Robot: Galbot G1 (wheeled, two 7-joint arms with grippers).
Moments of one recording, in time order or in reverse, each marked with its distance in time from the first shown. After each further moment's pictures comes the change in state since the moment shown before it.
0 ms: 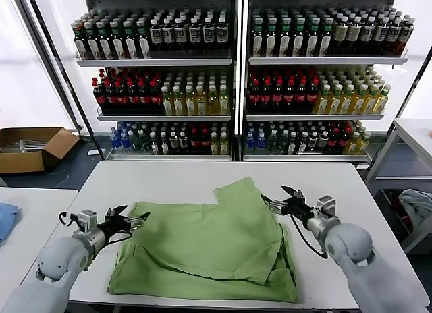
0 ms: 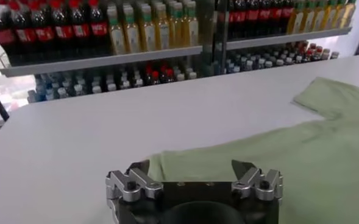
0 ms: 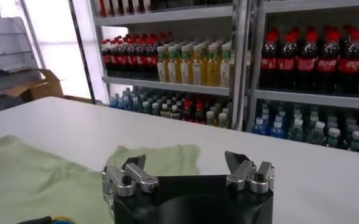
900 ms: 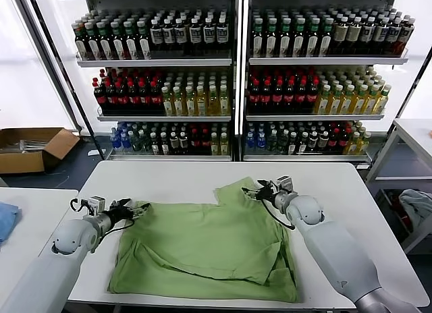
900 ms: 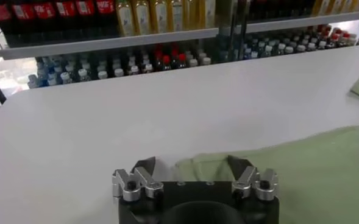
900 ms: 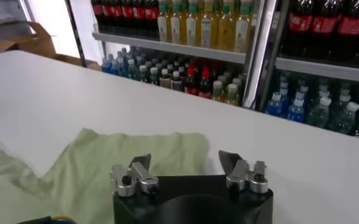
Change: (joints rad) left arm -0.174 0.012 0.135 0.235 -0.005 -0.004 0.019; right arm 0.259 0.137 -0.219 -0.376 -0.090 0.002 -0.022
